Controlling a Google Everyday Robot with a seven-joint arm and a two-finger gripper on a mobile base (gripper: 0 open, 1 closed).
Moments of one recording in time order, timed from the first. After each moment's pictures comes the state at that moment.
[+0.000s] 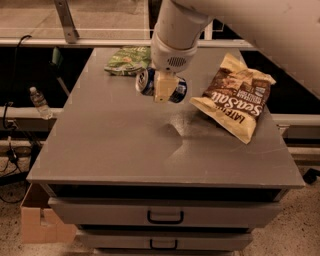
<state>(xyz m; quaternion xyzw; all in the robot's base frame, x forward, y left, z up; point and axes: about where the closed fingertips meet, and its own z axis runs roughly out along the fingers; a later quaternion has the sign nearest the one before) 0.579 -0.009 0.925 -0.74 0.64 -0.04 0.19</state>
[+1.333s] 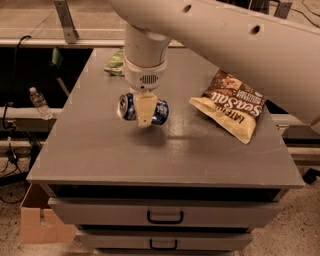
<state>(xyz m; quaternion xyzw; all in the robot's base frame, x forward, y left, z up) 0.555 0.044 0.882 -0.80 0.60 -0.02 0.11</state>
